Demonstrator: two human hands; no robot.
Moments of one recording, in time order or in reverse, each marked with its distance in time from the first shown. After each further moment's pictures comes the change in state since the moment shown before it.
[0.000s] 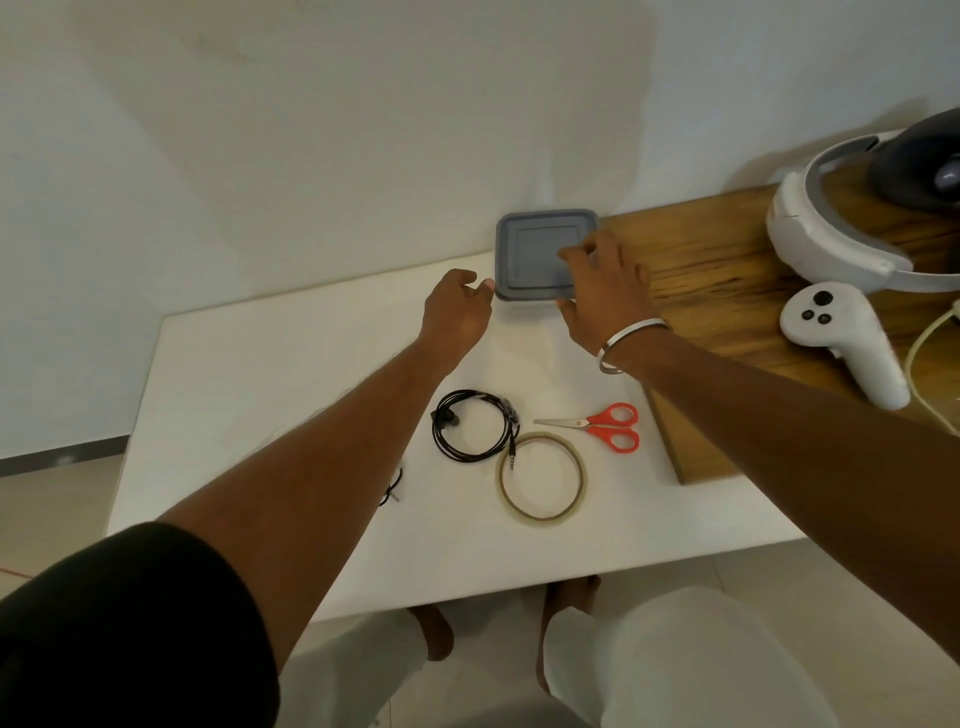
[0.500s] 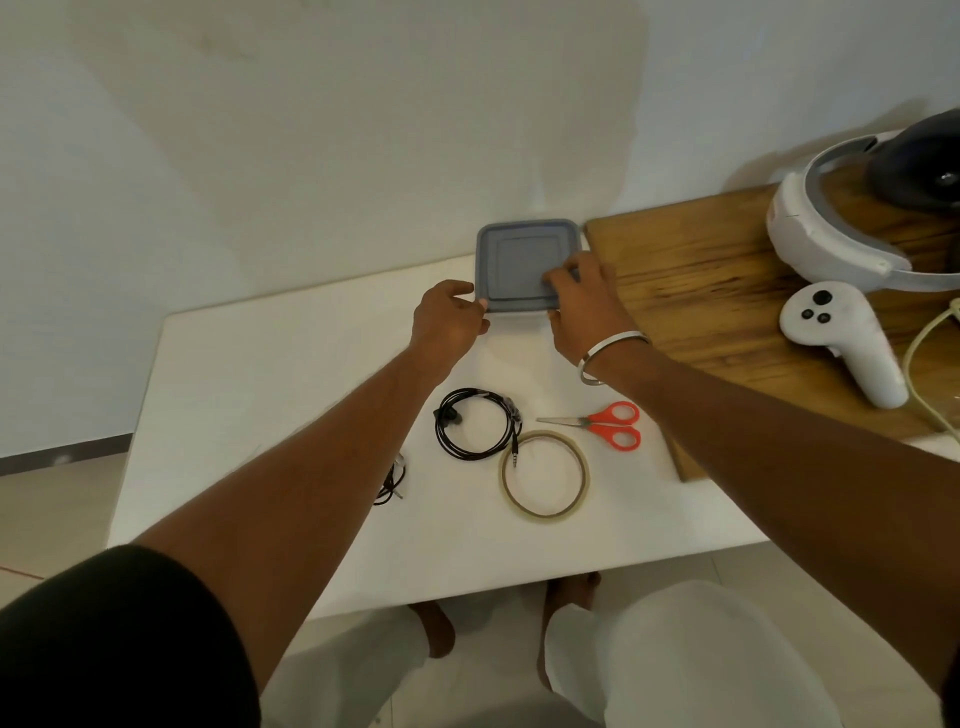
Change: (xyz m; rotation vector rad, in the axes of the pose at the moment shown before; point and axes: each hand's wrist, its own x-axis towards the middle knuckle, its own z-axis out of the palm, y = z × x) left_hand -0.007 -0.011 -0.009 -0.129 -0.005 -0.034; right_hand -0.004 -0.012 0.017 0.083 -0.032 -0.025
